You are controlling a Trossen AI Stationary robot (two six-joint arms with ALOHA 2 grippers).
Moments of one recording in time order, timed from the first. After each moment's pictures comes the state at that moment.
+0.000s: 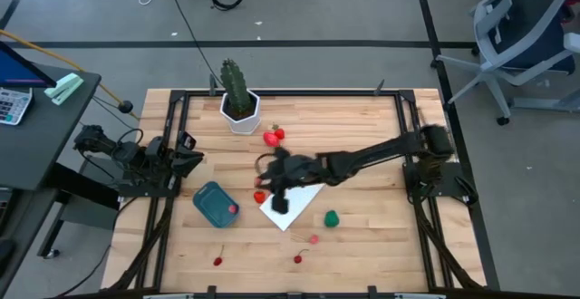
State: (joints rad) left arm -0.45 0.09 0.05 0.63 -0.45 -0.03; right arm 0.14 1.91 1.39 0.09 0.10 0.15
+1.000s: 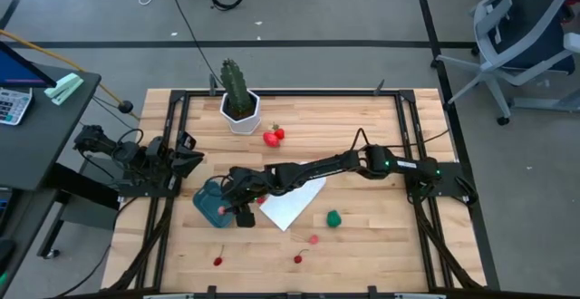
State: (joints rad) left arm -0.45 0.09 0.05 0.62 -0.45 -0.03; right arm 0.12 2.49 2.14 -0.20 -0.14 0.04
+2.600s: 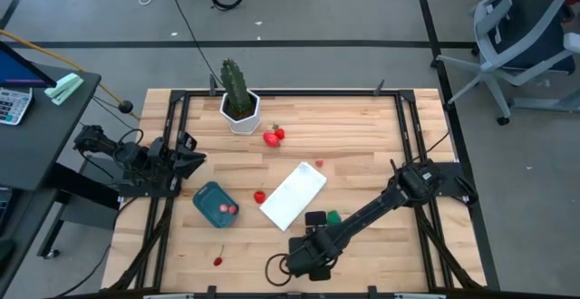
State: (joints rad) left arm -0.45 0.09 0.05 0.59 -0.45 -0.04; right arm 0.56 2.28 1.97 -1.20 0.11 0.52
